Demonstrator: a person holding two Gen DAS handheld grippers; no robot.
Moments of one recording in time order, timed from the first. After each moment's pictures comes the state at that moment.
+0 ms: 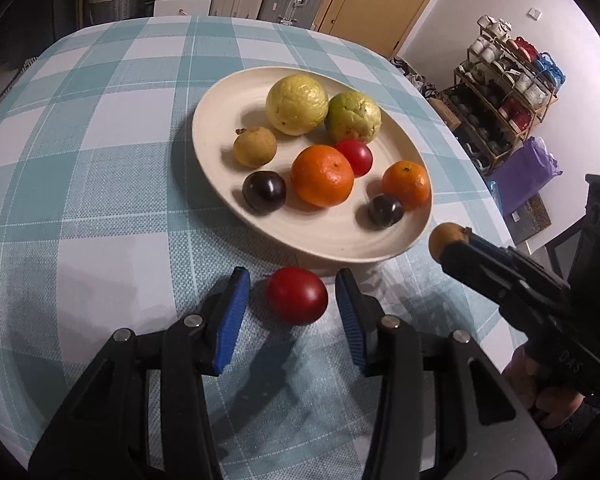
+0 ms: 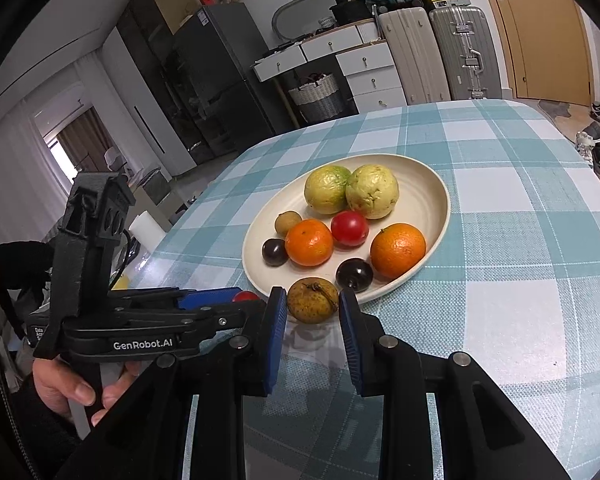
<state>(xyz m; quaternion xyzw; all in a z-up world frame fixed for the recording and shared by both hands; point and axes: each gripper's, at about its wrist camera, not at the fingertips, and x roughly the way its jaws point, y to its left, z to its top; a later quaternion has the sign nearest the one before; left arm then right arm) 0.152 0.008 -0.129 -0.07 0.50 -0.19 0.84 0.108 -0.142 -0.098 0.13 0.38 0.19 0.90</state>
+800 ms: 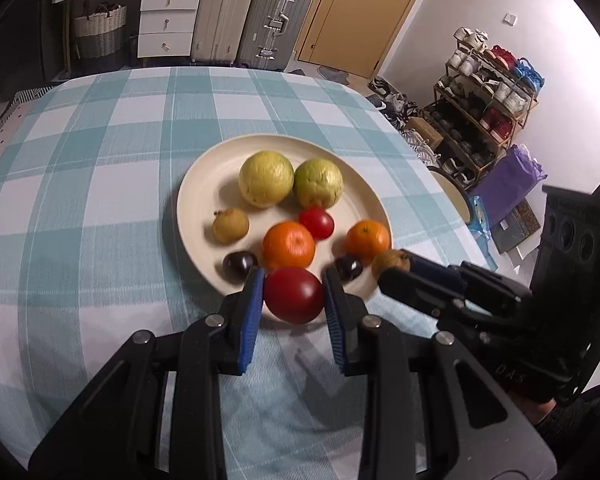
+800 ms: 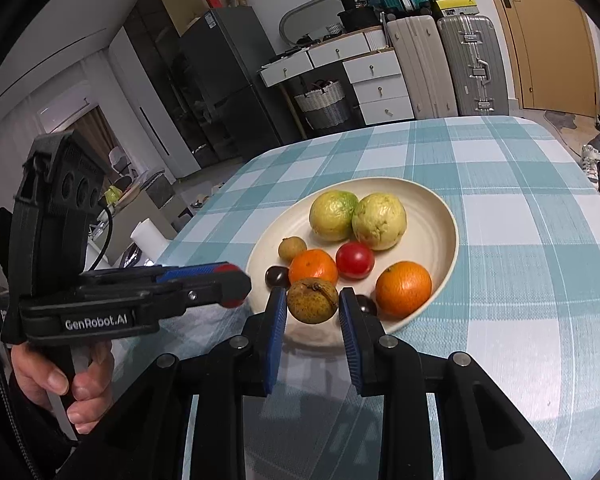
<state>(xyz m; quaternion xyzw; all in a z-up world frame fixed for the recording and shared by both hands) 0.163 0.004 -0.070 -0.07 0.45 -0.22 0.86 0.129 -0.140 -0.085 0.12 0.37 0.20 0.90</state>
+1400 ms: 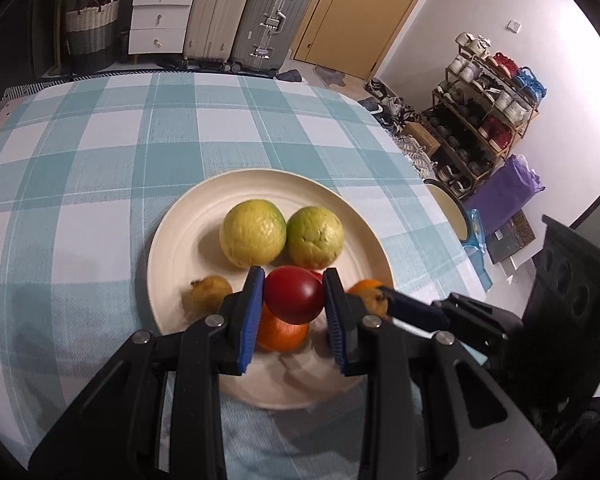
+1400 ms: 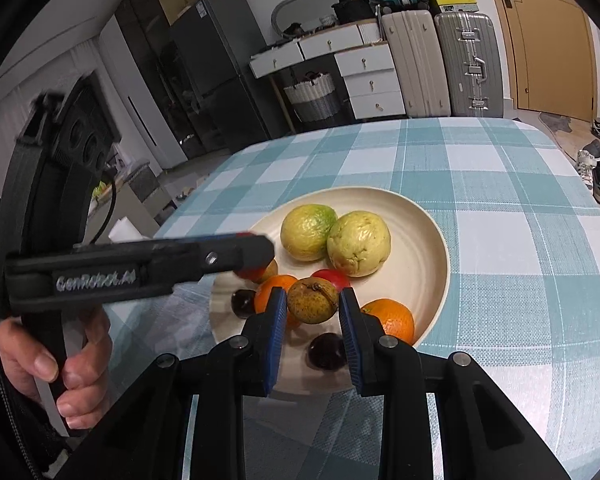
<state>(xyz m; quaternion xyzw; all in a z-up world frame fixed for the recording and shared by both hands) 0.229 -0.021 -0.074 -0.08 0.46 -0.23 0.85 0.169 -0.141 -0.090 0.10 0.39 0.18 0.90</state>
